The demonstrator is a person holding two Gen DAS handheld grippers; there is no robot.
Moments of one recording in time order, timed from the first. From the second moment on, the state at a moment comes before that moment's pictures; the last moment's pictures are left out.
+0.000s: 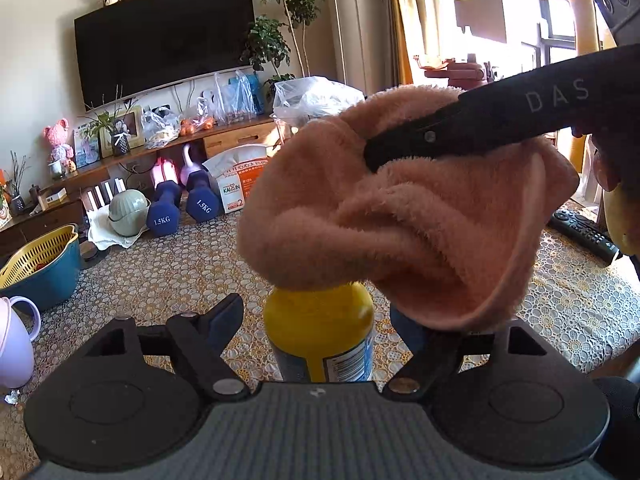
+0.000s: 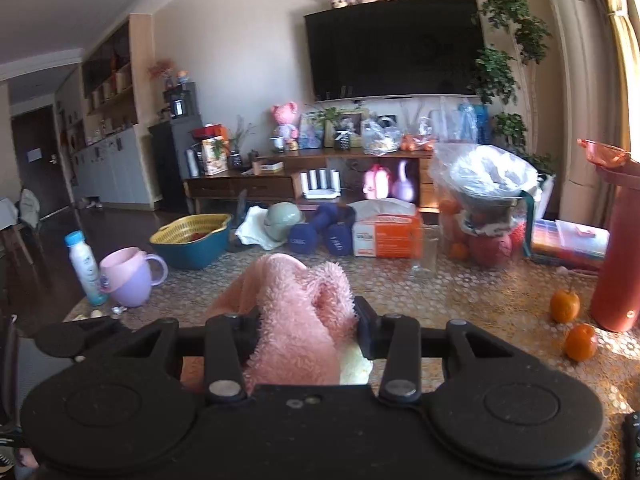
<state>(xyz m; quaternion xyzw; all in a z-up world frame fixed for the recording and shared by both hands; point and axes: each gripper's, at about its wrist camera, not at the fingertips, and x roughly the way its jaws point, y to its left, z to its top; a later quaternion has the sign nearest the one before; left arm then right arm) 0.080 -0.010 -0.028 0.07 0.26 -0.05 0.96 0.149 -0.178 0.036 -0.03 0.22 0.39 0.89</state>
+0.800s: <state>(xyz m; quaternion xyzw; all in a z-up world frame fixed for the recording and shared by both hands) 0.079 0.001 -0.028 0.06 0.28 -0.07 0.96 0.178 -0.214 -0.021 -0.02 0.30 0.29 0.91</state>
